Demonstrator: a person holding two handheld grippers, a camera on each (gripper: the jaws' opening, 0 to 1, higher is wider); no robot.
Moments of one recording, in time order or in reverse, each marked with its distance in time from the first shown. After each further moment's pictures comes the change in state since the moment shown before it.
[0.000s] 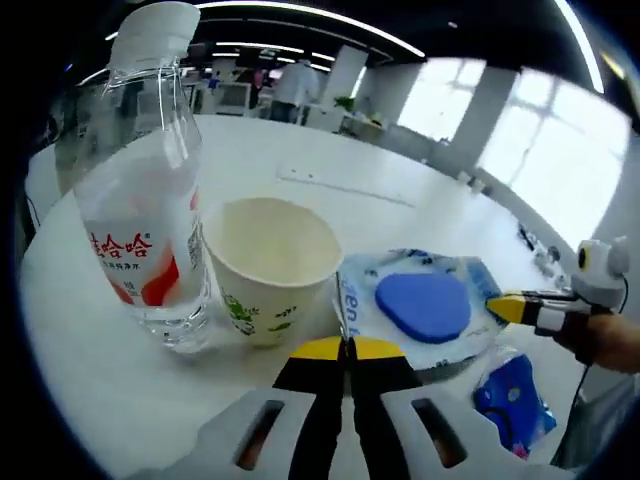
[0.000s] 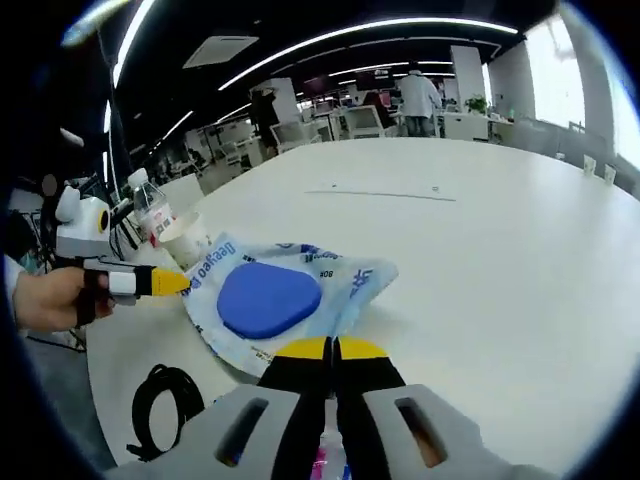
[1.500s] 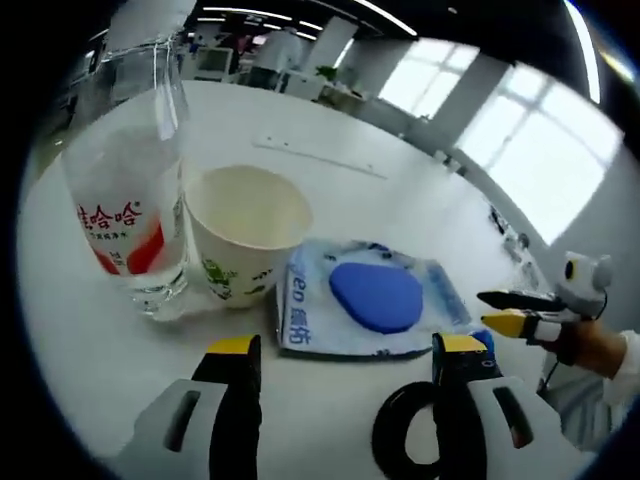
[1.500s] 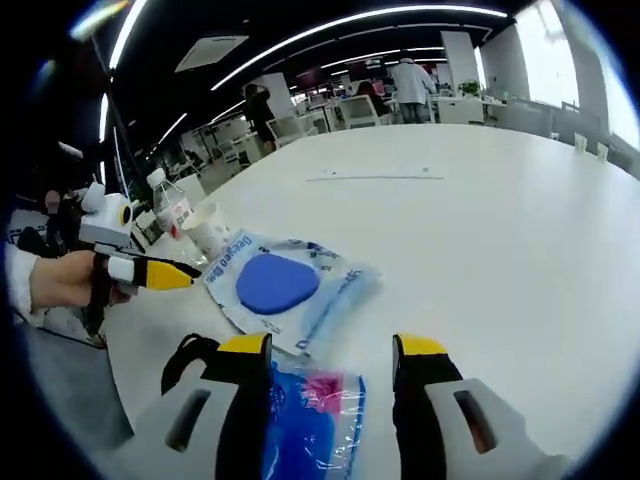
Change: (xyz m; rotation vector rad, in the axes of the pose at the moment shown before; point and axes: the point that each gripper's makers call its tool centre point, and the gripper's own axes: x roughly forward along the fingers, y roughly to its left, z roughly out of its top) left arm -0.017 -0.016 -0.019 -0.051 0.153 -0.134; right arm -0.038 0.005 -0.031 0.138 0.037 -0.018
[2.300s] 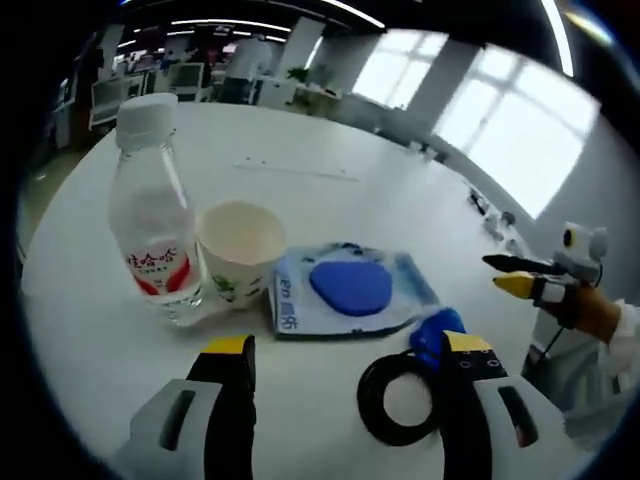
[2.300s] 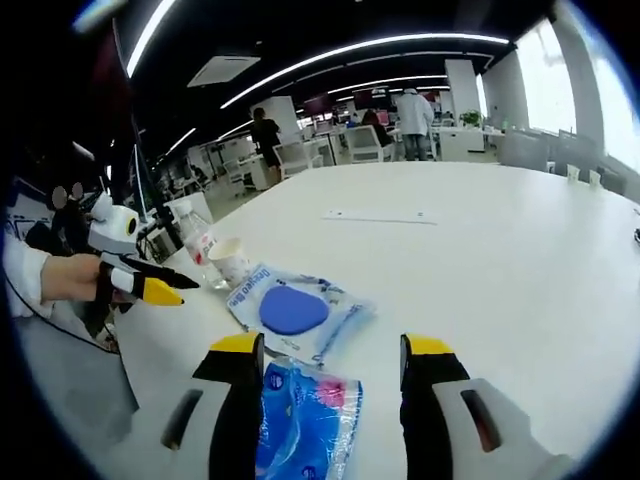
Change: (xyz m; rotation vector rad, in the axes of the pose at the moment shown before) left arm -0.048 -0.021 0.005 0.123 0.017 -0.050; right arm -0.064 0.016 0.034 -0.097 -0.116 0.008
